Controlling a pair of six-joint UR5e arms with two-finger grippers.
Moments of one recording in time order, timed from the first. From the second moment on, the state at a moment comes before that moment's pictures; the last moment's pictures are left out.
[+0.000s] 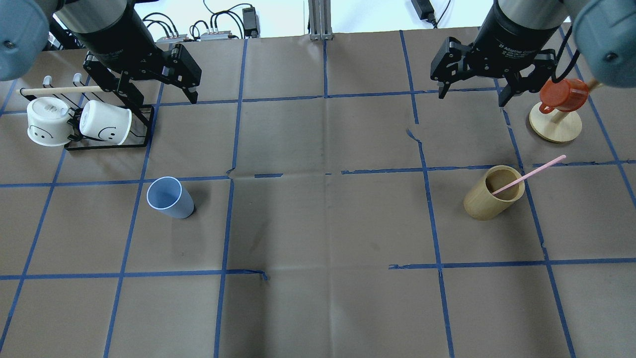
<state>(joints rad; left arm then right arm) -1.54 -1.64 -1.46 -1.60 1.54 0.04 1.56 -1.58 1.55 -1.60 -1.53 0.18</state>
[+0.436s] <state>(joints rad) -1.54 -1.64 -1.46 -1.60 1.53 0.04 1.57 -1.58 1.55 -1.60 -1.54 0.23</state>
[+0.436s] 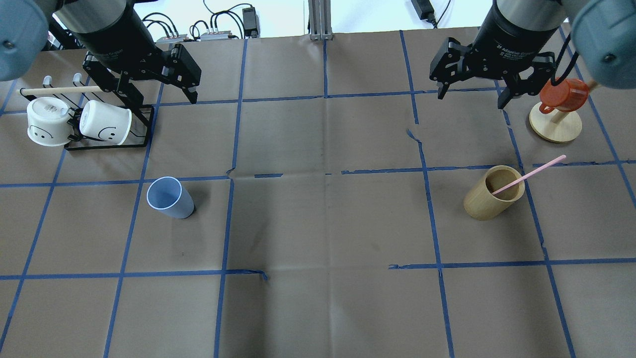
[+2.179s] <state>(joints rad) -1.54 -1.62 -1.46 -1.62 1.54 0.05 1.60 -1.56 1.55 -1.60 -1.55 0.24</state>
